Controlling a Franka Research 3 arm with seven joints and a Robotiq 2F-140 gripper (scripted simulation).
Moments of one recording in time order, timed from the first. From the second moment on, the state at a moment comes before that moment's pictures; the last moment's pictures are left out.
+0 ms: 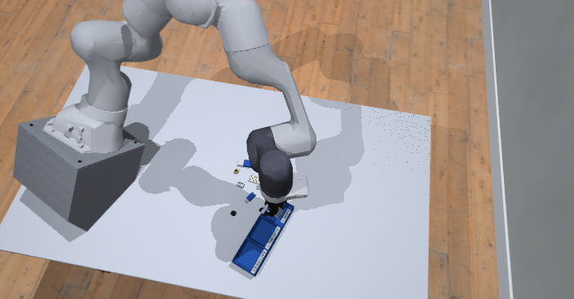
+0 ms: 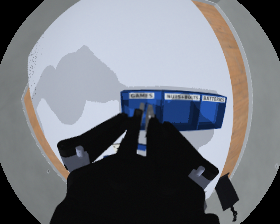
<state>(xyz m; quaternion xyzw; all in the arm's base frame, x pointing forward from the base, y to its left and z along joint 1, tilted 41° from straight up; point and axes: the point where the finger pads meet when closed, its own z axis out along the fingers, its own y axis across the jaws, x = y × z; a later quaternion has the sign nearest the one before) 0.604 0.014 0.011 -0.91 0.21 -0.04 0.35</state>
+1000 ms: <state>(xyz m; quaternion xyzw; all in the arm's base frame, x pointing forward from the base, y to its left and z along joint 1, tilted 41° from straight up) 0.596 -0.010 0.040 -0.91 0.21 -0.04 0.35</state>
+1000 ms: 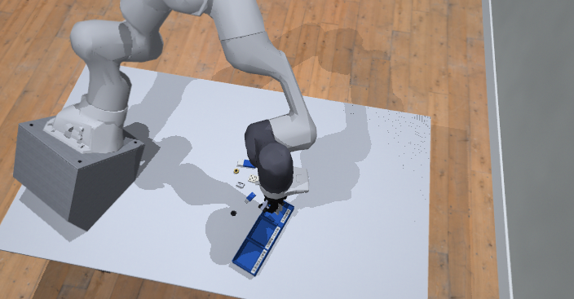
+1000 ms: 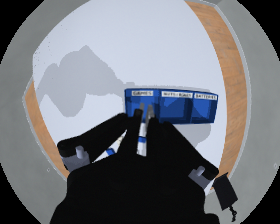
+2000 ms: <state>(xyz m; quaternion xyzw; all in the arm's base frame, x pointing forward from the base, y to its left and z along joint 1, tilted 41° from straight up) 0.574 -0.087 0.129 -0.91 0.21 -0.04 0.34</state>
